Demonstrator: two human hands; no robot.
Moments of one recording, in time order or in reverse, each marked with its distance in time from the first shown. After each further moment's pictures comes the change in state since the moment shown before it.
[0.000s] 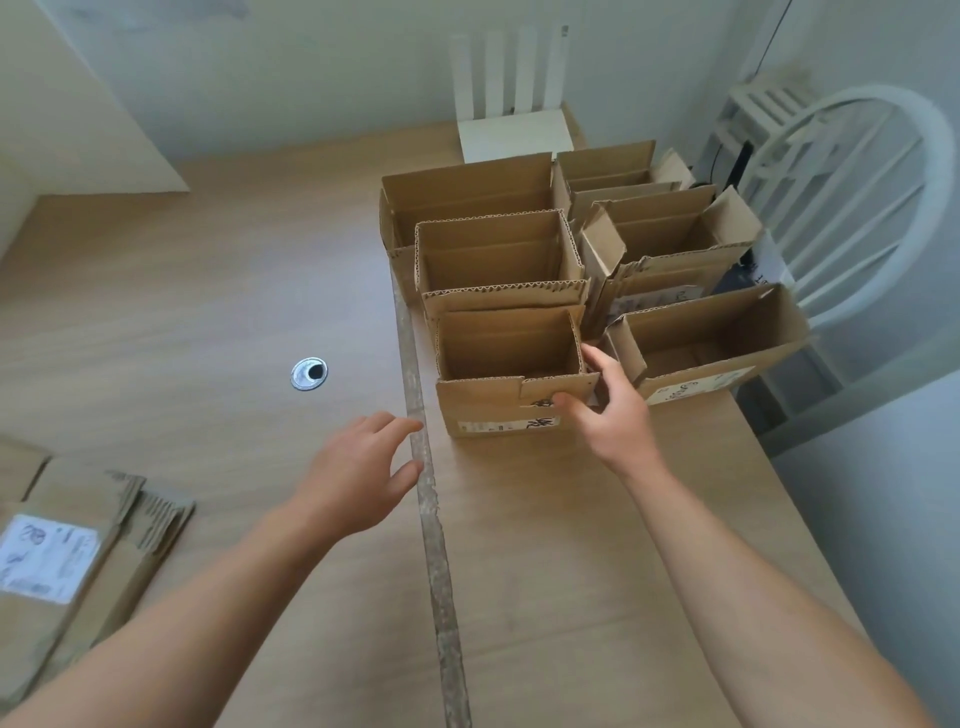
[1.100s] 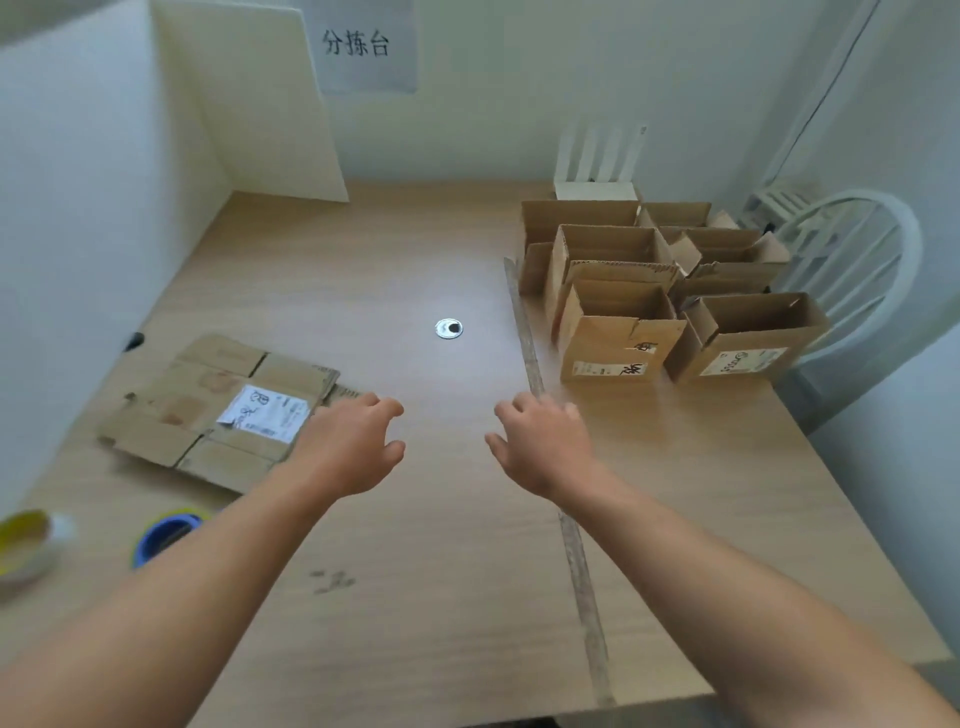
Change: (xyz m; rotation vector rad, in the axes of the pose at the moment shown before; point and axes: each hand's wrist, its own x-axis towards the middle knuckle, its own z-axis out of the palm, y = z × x) left_hand -0.227 -0.118 -0.058 0.166 0.060 -0.162; right_hand -0.229 -0.162 0.163 -1.039 -0.244 -0.433
